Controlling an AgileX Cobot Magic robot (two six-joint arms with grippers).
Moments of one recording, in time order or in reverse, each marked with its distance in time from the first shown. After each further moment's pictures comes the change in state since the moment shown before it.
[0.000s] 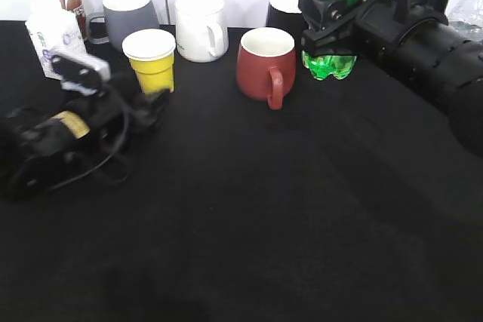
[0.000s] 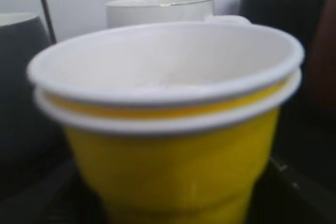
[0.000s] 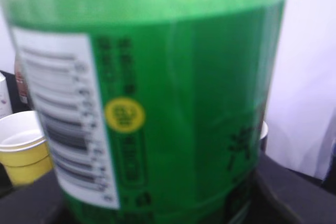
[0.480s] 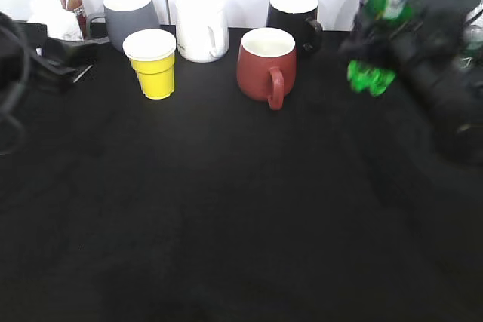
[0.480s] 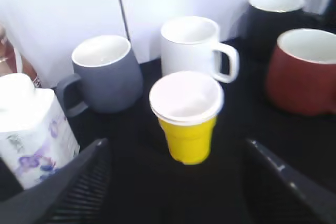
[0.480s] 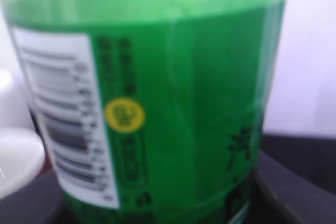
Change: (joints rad) left arm -0.047 -0.874 0.223 -0.021 0.819 -0.091; right arm -0.113 0.236 -0.021 0.234 -0.202 -0.060
